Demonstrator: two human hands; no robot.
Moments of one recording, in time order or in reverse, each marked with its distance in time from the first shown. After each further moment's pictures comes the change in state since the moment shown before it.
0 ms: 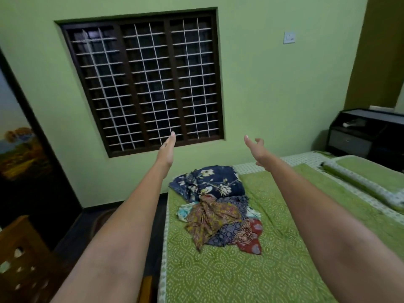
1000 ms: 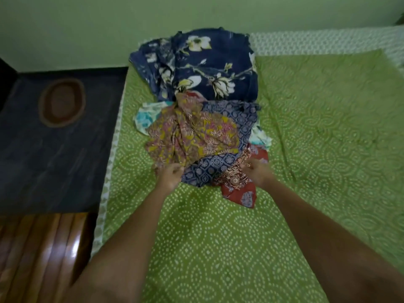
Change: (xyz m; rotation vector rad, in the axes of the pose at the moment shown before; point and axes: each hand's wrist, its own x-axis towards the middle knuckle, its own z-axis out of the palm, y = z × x) left_hand 0.179 -0.554 0.194 0.372 -0.214 -0.857; right_hand 0.313 0.484 0.135 -0.654 -0.481 0.410
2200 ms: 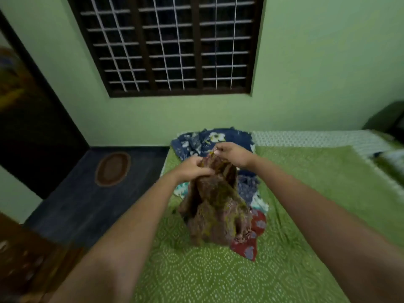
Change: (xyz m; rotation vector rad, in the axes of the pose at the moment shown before) left_hand -0.293 0.212 -0.137 0.203 -0.077 0.616; right_hand -0.258 -0.248 -0.192 -0.005 -0.057 -0.824
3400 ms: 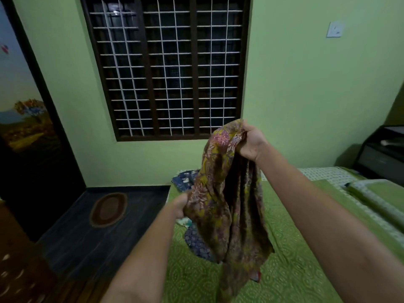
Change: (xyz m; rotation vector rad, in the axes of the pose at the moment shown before) left_hand -0.133 -0.036 -0.013 -0.760 -0.013 -0.262; right_hand -0.101 -0.176 -0.010 1.309 0.448 -0.020
